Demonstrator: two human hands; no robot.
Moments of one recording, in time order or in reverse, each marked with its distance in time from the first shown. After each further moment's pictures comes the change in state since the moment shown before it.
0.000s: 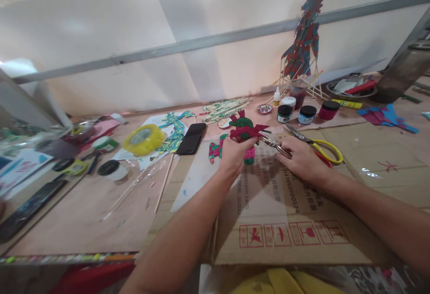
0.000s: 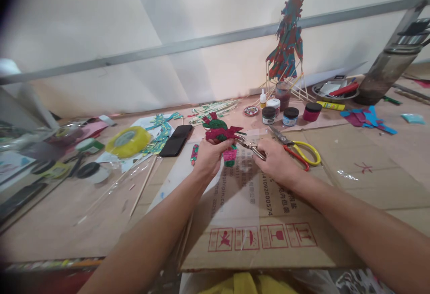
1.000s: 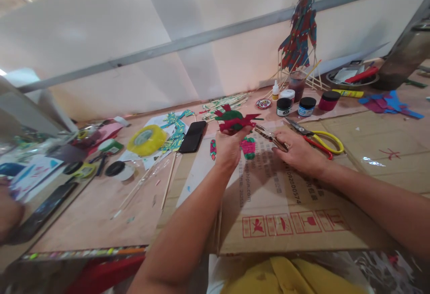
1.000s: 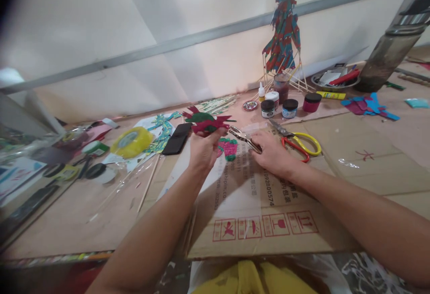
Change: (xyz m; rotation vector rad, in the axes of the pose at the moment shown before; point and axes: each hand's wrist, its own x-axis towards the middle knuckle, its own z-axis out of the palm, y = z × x) left_hand 0.004 0.010 -0.003 -0.020 0.084 0.136; right_hand 0.005 -0.003 0.003 0.095 -0.027 -0.122
